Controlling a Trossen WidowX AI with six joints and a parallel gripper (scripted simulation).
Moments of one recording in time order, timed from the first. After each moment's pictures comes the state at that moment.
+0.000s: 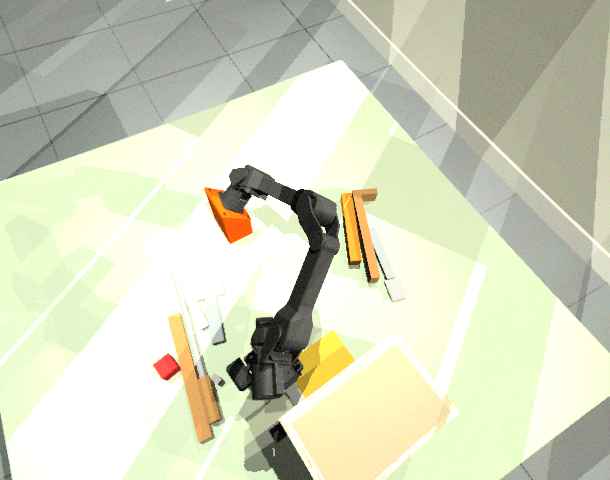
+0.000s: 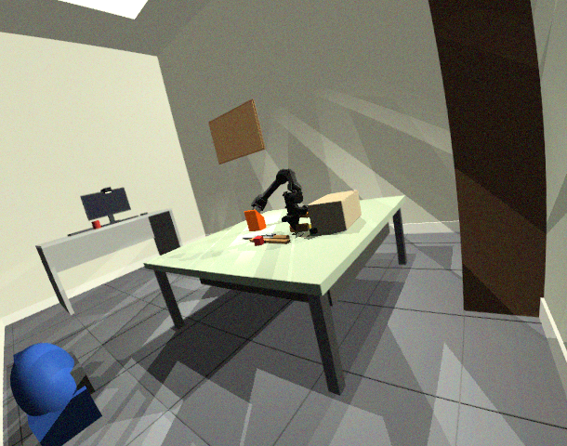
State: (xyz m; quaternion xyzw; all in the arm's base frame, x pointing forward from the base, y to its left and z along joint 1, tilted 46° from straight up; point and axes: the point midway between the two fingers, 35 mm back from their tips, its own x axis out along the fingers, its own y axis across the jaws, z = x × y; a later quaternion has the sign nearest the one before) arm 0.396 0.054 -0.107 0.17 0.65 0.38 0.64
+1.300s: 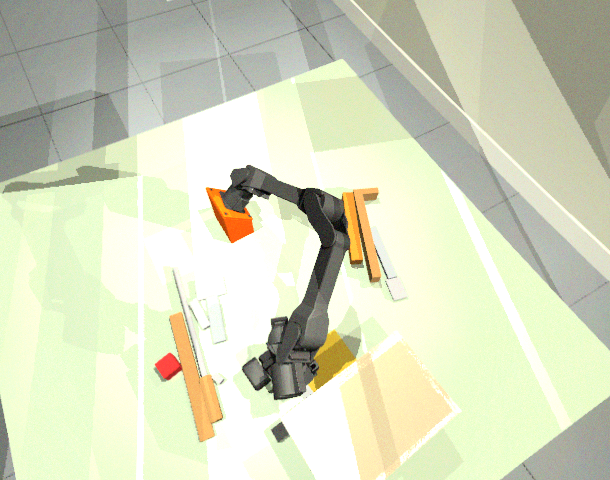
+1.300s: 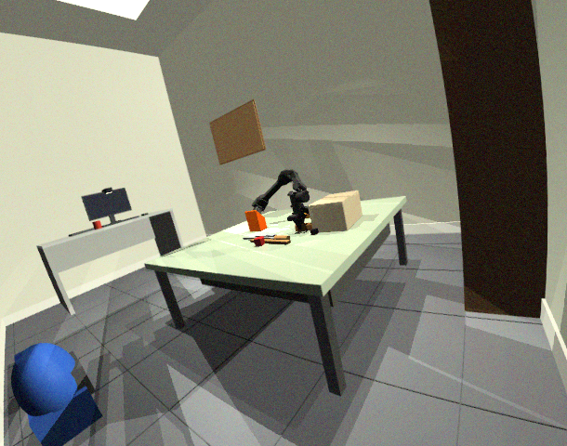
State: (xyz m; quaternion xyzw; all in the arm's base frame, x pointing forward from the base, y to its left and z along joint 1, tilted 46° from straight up) arm 0.408 0.076 -0.089 0.17 0.65 0.38 0.64
